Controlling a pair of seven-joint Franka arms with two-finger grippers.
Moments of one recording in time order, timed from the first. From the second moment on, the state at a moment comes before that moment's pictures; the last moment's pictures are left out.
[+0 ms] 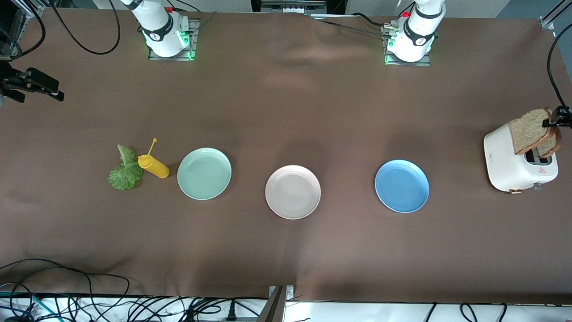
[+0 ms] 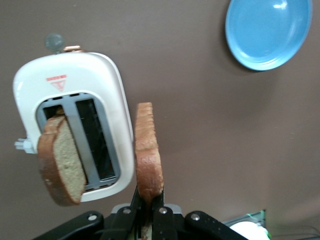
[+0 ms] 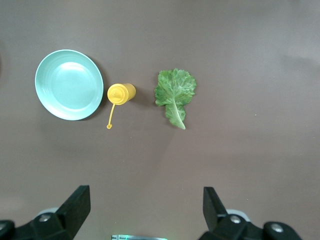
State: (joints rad) left arm 0.49 0.23 -0.07 -1.61 -0.03 1.54 0.62; right arm -0.11 -0.03 0.02 -1.62 0.01 1.53 -0.12
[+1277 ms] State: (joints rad) left arm 0.24 0.46 -0.21 -1.57 -0.67 1.63 0.02; right arm -0.11 -0.03 0.02 -1.62 0.01 1.53 -0.12
